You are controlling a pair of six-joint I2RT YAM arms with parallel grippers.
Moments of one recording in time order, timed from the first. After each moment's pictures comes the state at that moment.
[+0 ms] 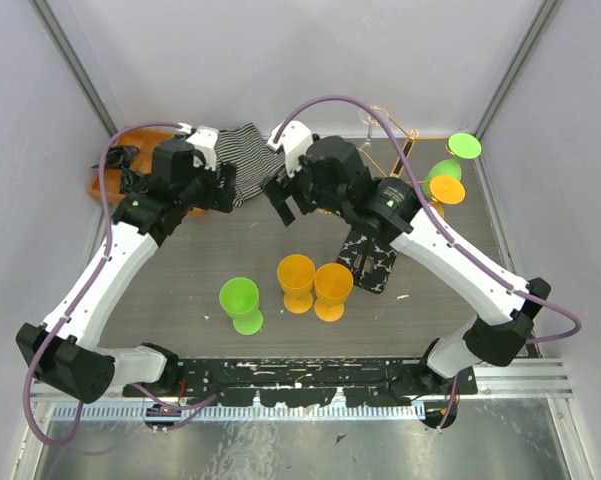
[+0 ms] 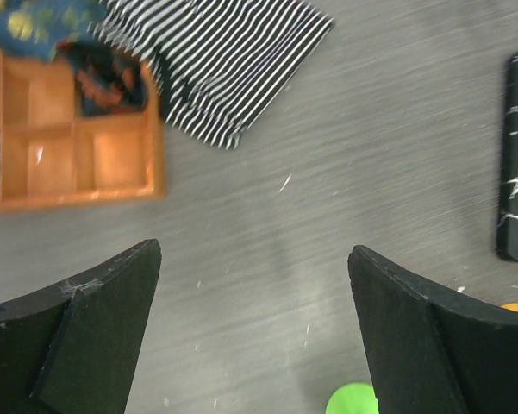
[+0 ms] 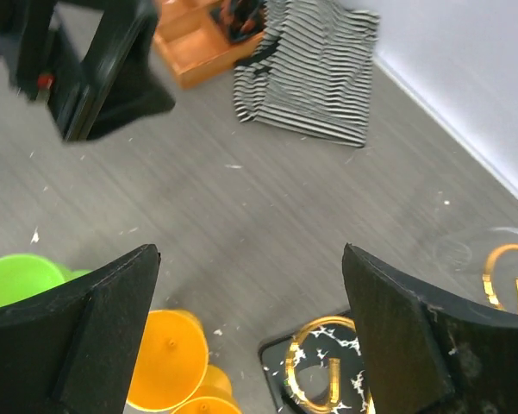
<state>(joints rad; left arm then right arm) -0.43 1.27 1.32 -0.55 -0.09 -0.02 0.88 1.49 1.78 -0.68 0.18 -0.09</state>
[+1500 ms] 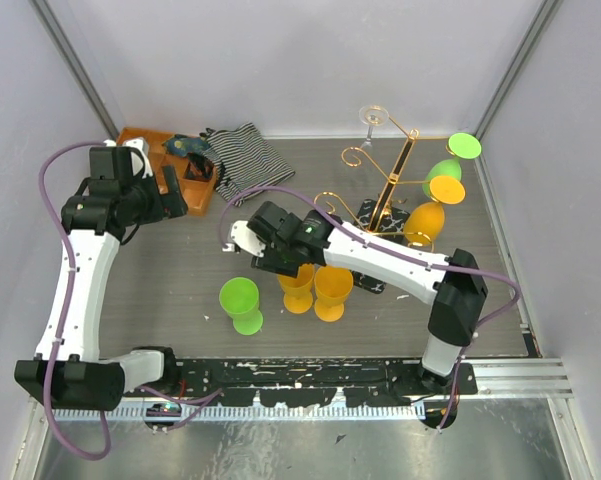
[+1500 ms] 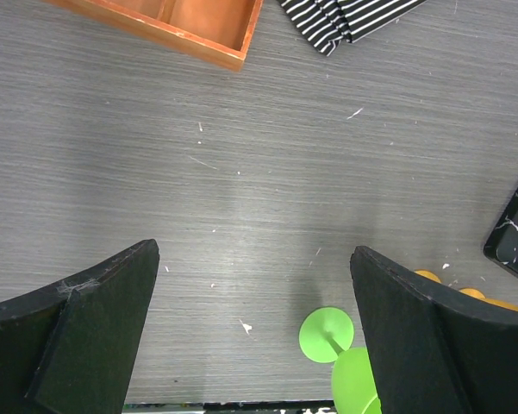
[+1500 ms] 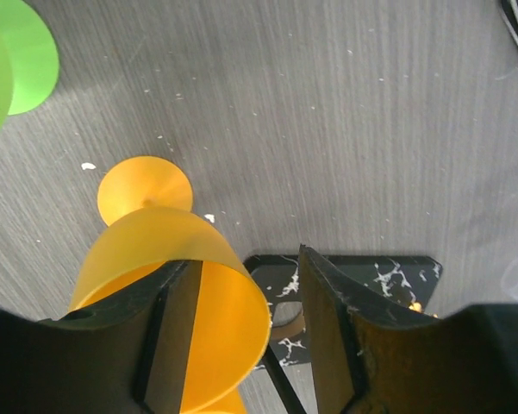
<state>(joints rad) -0.05 1.20 1.40 -0.95 0.03 -0.22 1.04 1.72 1.57 -0.86 0.19 -0.44</state>
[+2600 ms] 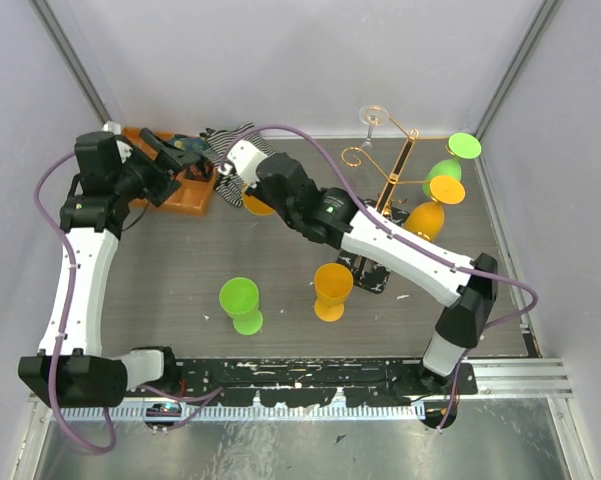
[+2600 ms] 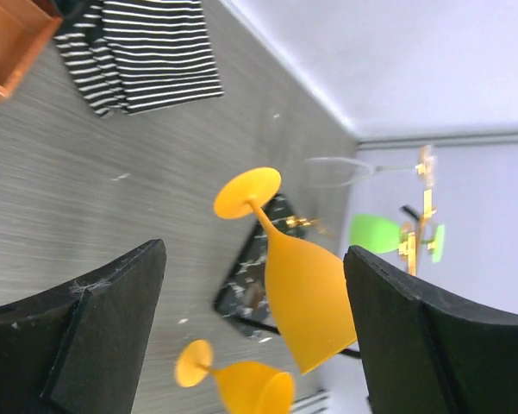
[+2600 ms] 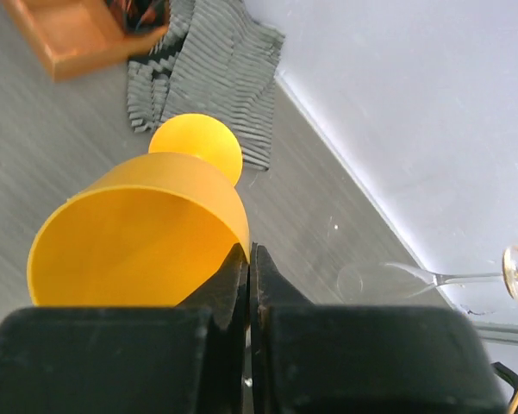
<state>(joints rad) 0.01 1.23 1.40 -0.65 0.33 -0.81 1.00 1.72 1.79 -0.55 0.48 -0.39</state>
